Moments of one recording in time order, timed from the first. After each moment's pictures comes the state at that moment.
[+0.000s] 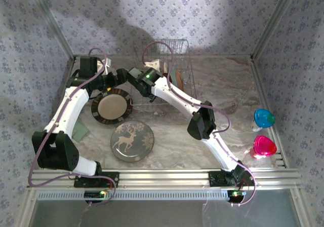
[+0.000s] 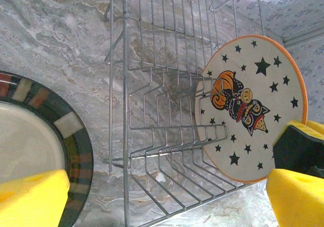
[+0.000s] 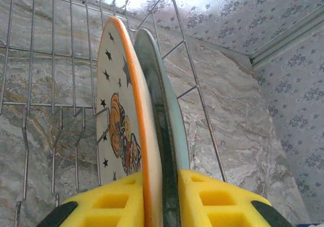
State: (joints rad) left arm -0.12 1.44 1.30 -0.63 0.47 -0.48; right arm 0.89 2.38 2.48 -1.44 1.03 0.69
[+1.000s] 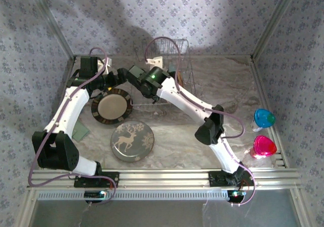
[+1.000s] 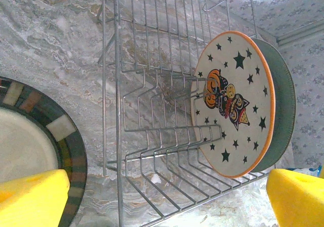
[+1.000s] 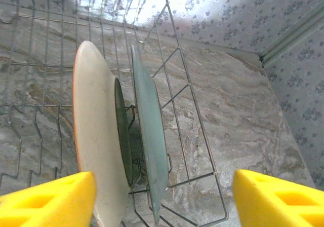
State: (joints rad) left arm -0.12 1.44 1.30 -0.62 0.48 -0.48; right arm 0.95 2.19 2.43 -1.47 0.98 0.75
